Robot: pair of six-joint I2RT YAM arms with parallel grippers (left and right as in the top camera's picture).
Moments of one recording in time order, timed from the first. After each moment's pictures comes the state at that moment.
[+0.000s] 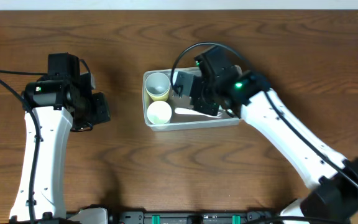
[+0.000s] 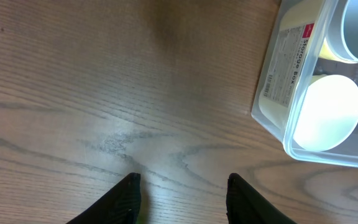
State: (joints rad) left arm 0.08 1.40 1.30 -1.25 0.12 -0.19; right arm 0.61 1.69 1.46 -0.85 -0.11 -0.71
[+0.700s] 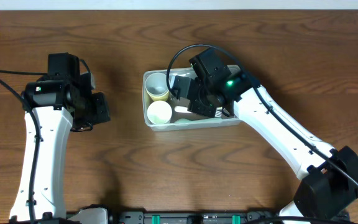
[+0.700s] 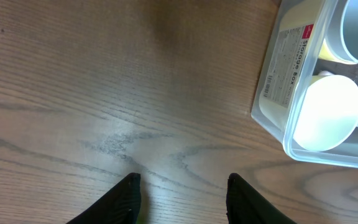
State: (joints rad) left arm 0.08 1.40 1.30 -1.25 0.12 -0.19; right arm 0.61 1.74 1.46 -0.85 -0.11 -0.69
